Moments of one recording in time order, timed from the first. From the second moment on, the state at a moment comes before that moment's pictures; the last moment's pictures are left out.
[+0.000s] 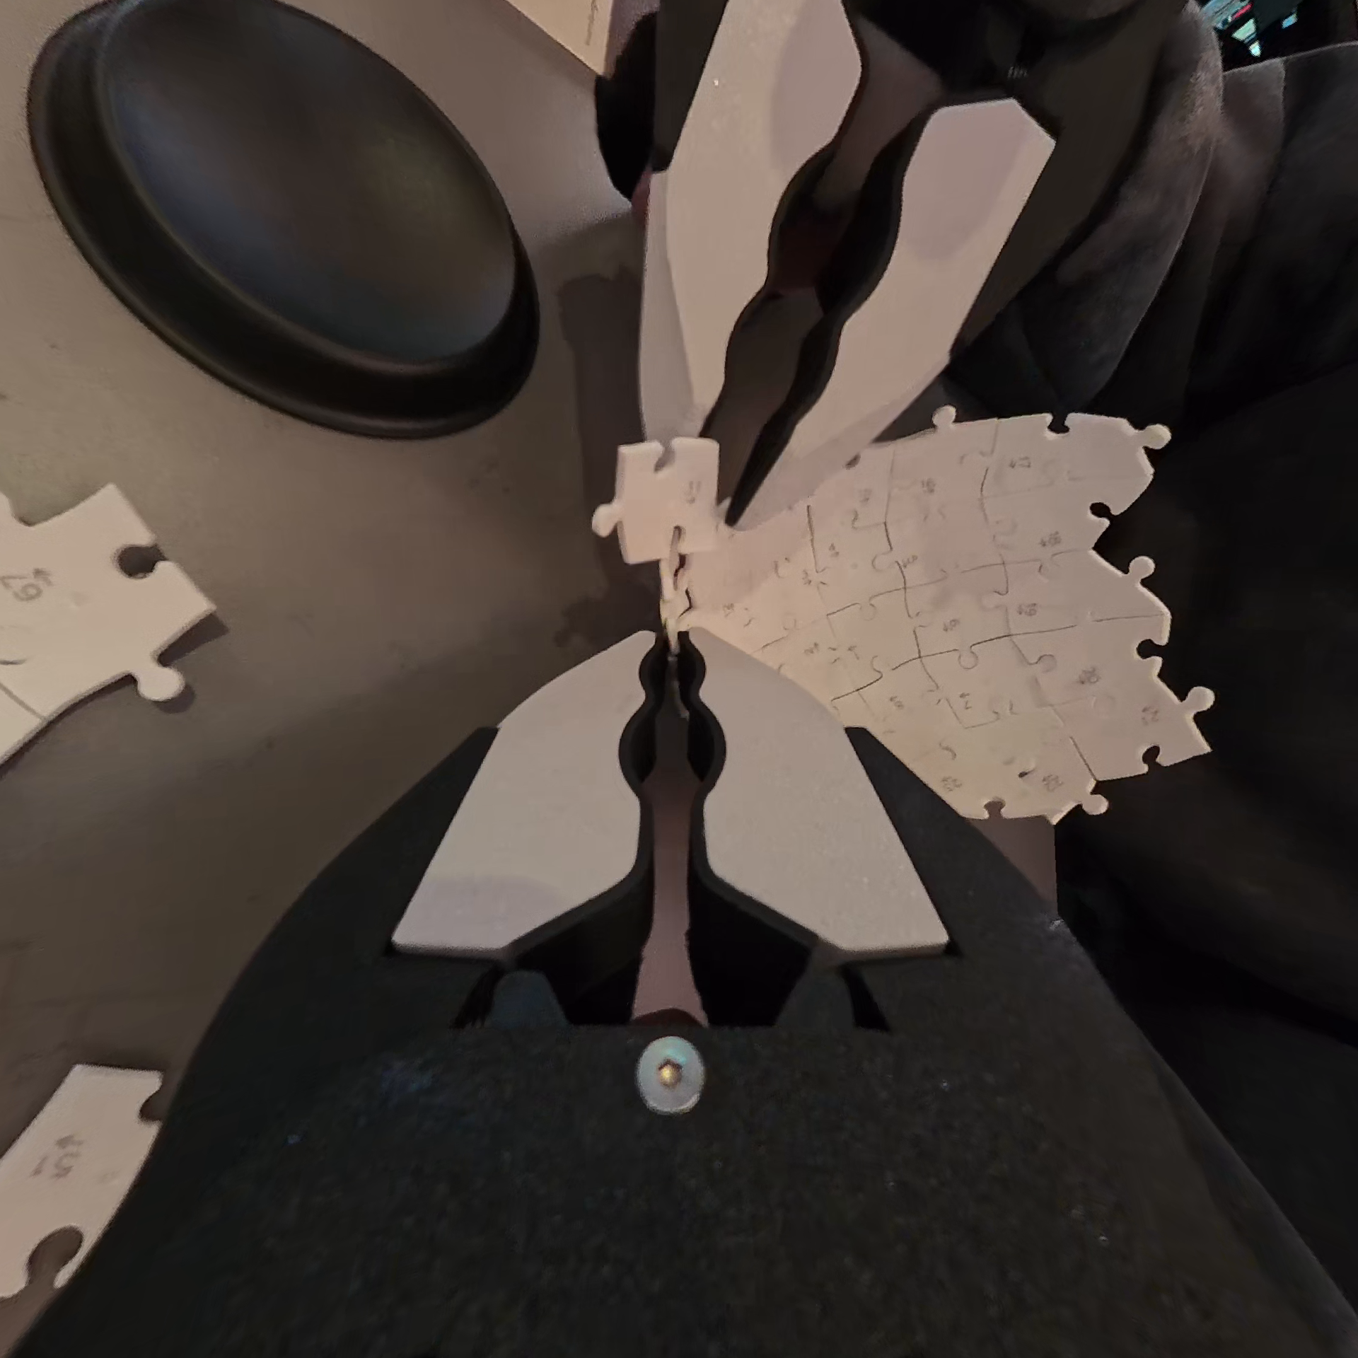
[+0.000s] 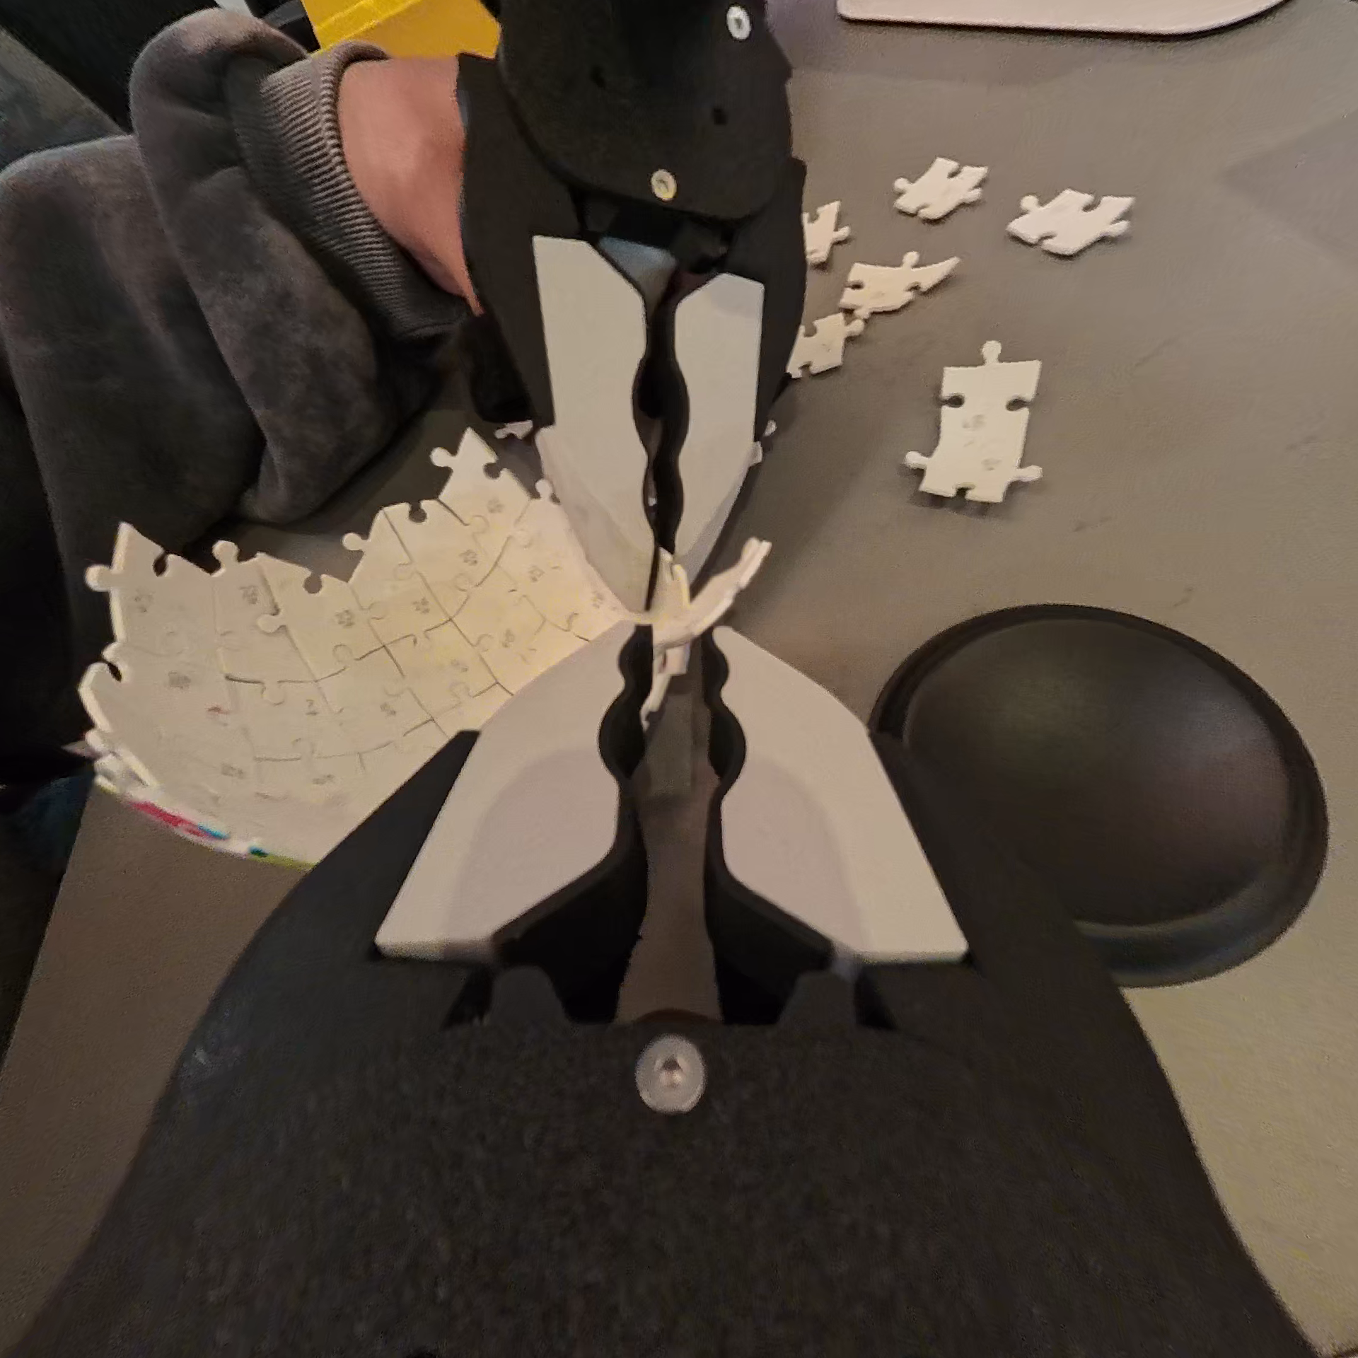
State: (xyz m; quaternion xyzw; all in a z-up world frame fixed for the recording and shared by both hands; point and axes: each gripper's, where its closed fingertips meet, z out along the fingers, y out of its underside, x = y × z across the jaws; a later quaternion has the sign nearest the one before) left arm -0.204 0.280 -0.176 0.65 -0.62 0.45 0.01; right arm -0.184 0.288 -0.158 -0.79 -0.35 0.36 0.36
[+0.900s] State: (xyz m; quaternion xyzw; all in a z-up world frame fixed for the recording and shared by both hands) left arm -0.205 0.278 -0.175 0.64 -0.63 0.44 0.00; right arm -0.181 0.286 -0.159 -0.80 -0.32 0.40 0.31
